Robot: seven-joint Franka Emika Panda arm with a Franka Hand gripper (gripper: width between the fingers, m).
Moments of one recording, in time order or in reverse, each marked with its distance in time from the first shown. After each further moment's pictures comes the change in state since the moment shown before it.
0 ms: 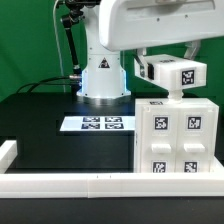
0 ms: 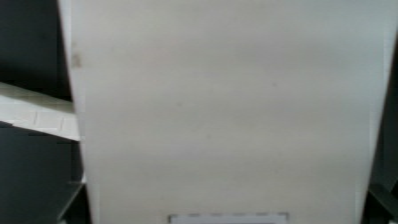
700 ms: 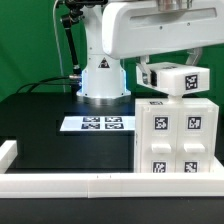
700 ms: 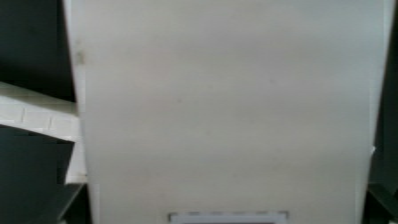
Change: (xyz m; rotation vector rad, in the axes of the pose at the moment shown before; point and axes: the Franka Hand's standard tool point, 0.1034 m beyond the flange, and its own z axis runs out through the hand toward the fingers) arm 0.002 -0.002 0.008 0.000 0.002 -0.012
